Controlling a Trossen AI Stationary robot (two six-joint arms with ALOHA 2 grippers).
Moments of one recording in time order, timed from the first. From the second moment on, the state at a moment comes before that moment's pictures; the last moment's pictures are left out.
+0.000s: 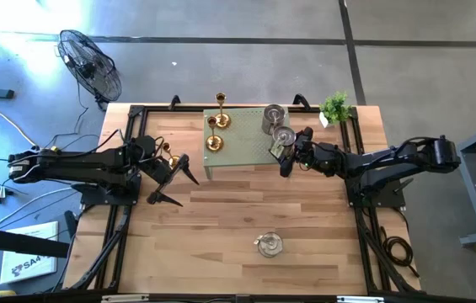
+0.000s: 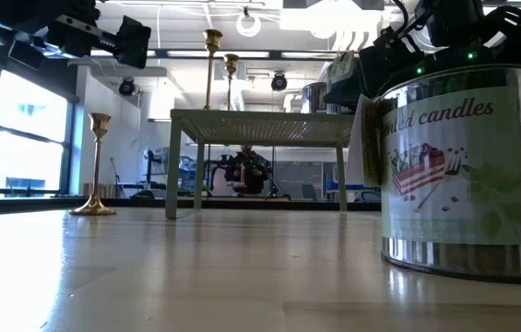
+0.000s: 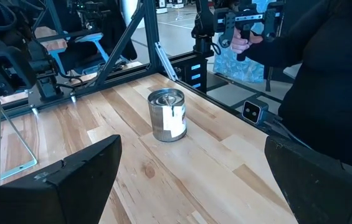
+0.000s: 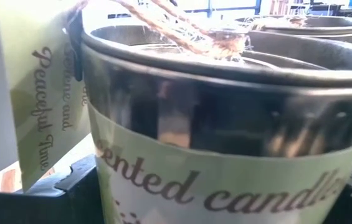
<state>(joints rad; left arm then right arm) 0.18 0.76 0.40 0.17 0.74 0.26 -0.14 1.22 0.36 0.73 0.41 0.11</state>
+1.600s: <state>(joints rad) 0.18 0.76 0.40 0.17 0.74 0.26 -0.15 1.22 0.36 0.70 0.39 0.23</state>
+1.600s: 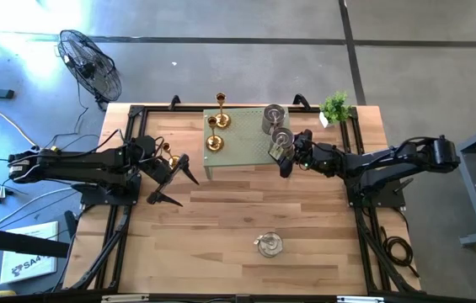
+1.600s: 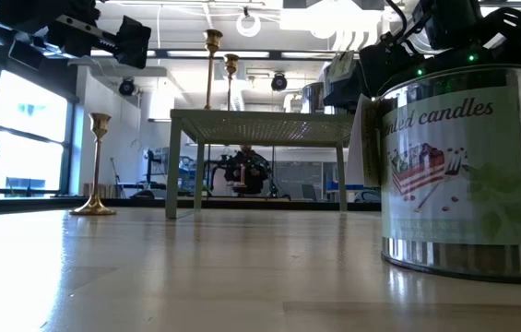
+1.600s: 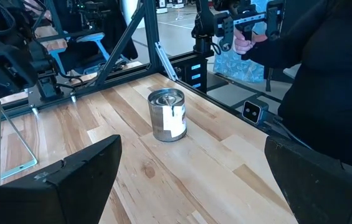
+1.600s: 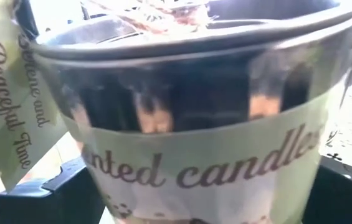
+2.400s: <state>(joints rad) 0.18 0.76 0.40 0.18 0.74 0.24 -0.13 1.22 0.36 0.77 0.39 0.16</state>
